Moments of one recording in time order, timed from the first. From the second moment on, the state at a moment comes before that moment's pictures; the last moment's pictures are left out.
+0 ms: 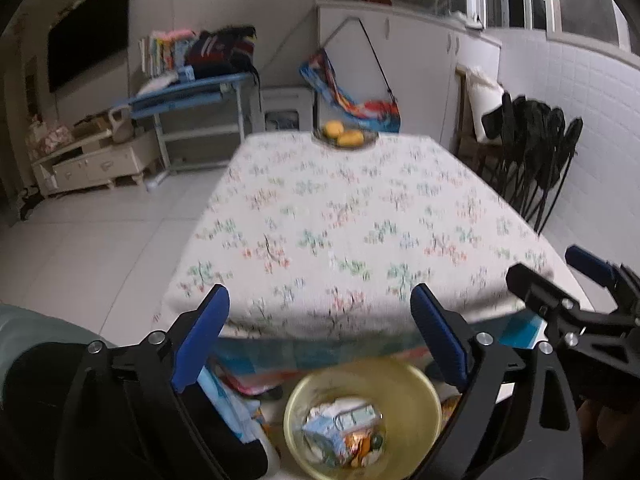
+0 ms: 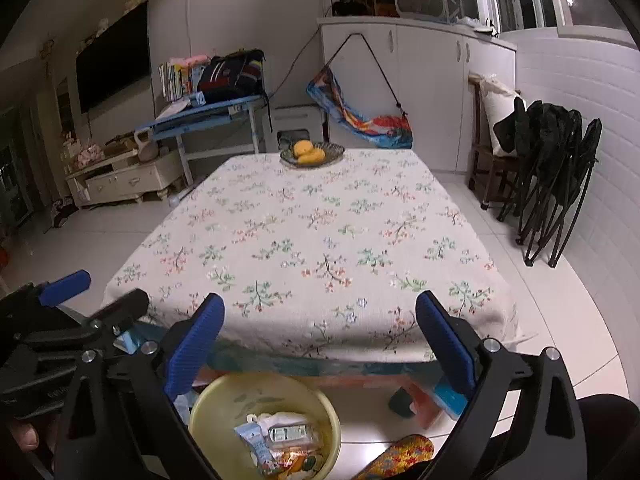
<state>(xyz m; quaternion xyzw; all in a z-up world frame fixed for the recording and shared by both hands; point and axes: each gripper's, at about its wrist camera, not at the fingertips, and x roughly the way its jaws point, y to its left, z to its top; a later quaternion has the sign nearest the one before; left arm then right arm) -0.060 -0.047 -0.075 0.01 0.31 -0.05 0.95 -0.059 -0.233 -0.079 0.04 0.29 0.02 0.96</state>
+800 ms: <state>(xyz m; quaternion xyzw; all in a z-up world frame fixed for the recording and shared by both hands) -0.056 -0.034 -0.049 0.00 0.24 -0.01 0.97 -0.052 -0.239 -0.067 0.04 0.24 -0.02 0.97</state>
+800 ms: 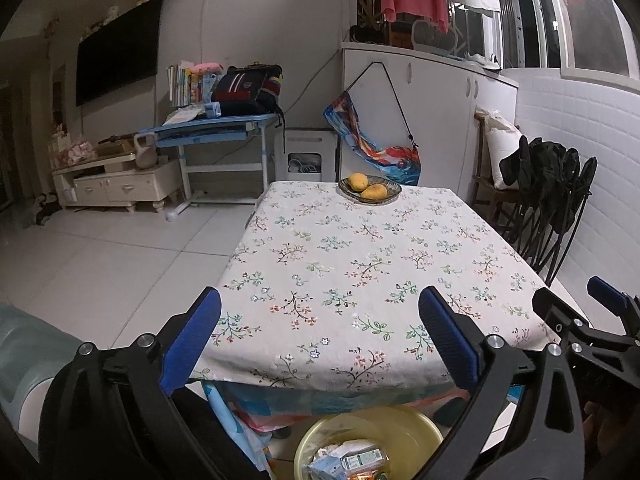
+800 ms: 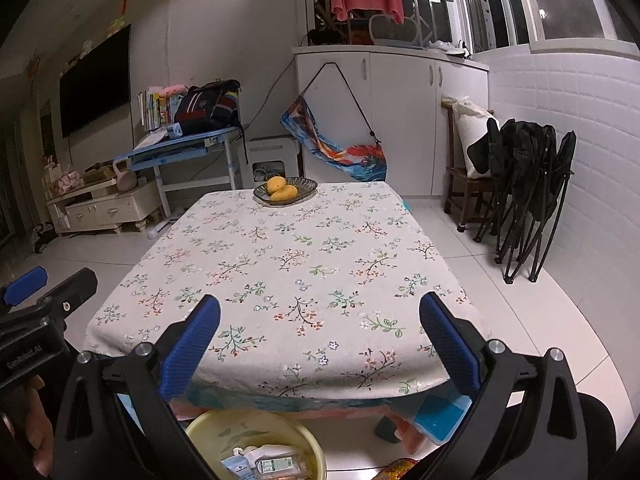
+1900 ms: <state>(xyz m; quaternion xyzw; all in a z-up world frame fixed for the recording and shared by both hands) -0.056 -0.036 -0.050 0.01 0.24 0.00 0.97 -0.047 -0.236 -0.074 0.04 0.25 -0.02 0.97</state>
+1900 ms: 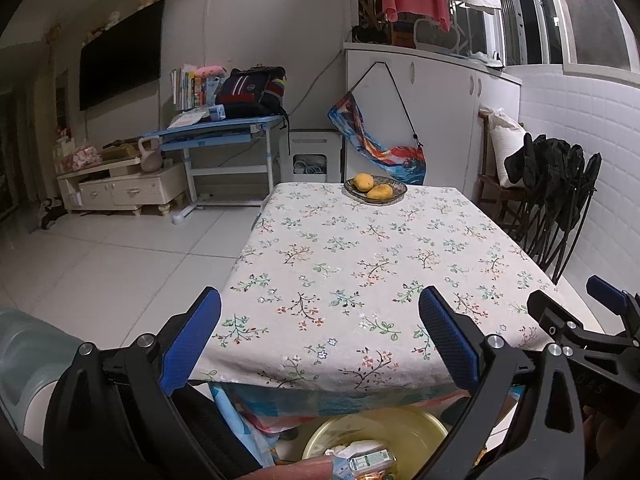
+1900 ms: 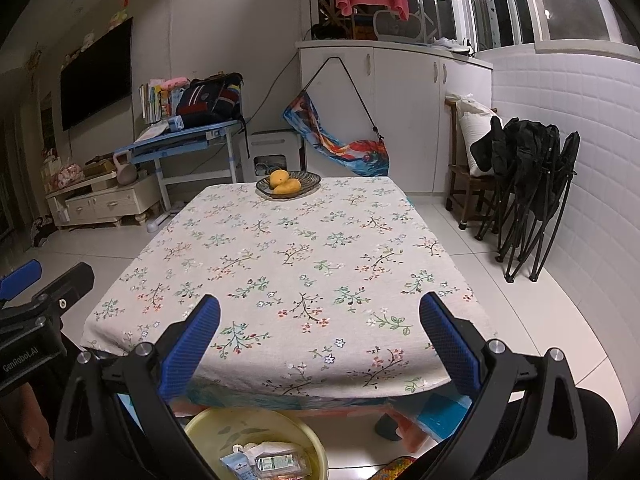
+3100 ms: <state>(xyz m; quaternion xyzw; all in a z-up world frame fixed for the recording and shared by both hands) -0.056 -0.039 -0.052 0.02 0.24 0.01 0.97 -0.043 -0.232 -0.076 0.03 0.25 -0.01 0.97</state>
